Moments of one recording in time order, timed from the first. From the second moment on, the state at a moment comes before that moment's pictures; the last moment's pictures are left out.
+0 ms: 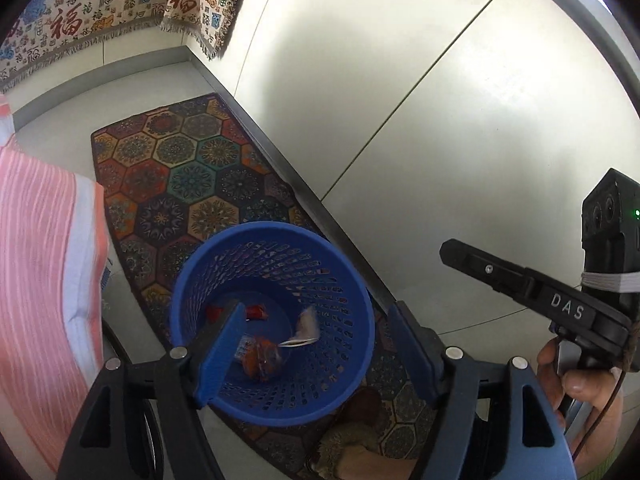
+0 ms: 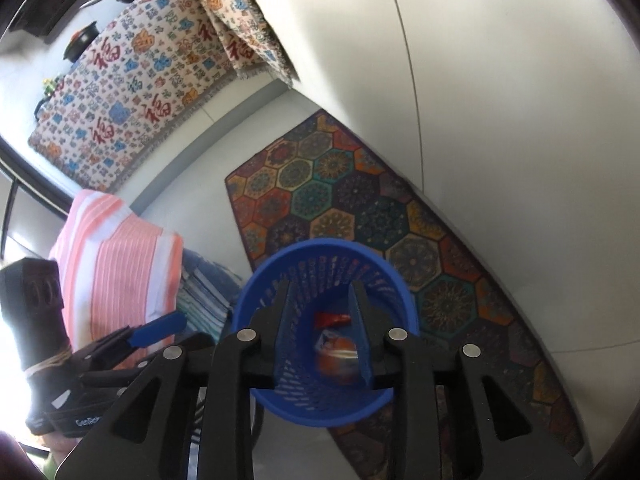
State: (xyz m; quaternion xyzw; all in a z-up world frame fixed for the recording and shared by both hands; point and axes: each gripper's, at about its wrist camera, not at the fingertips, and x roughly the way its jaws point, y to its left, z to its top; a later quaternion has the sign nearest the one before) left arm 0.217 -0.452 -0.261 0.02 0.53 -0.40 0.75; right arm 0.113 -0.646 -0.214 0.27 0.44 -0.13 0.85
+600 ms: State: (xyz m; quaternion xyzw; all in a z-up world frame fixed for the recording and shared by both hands) left arm 0.122 -0.309 -0.187 0.09 0.43 -0.35 0.83; right arm 0.140 -0.523 -0.147 0.11 0.36 -0.08 0.92
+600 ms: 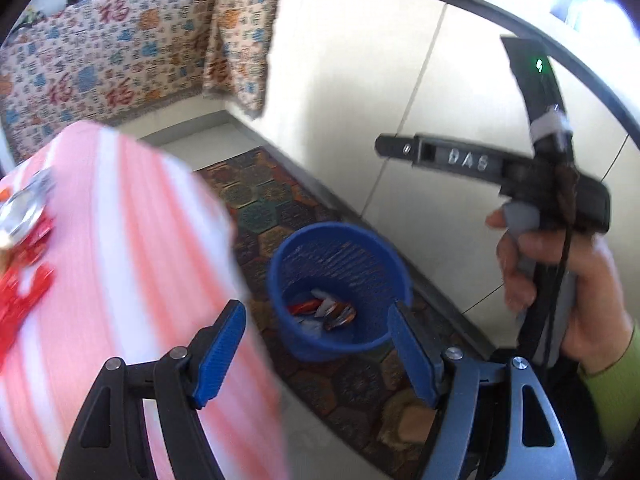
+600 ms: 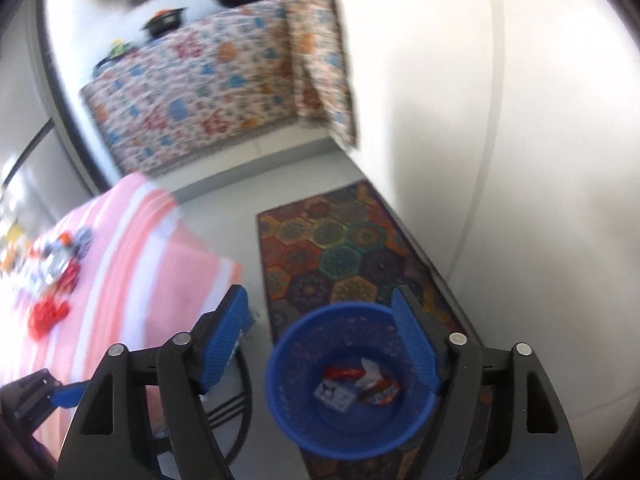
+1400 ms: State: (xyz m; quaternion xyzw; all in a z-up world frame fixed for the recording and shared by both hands) left arm 0.173 0.016 -0.186 0.06 0.45 -0.13 0.88; right arm 0.162 -0.199 -0.188 -0.01 0.46 0.08 0.88
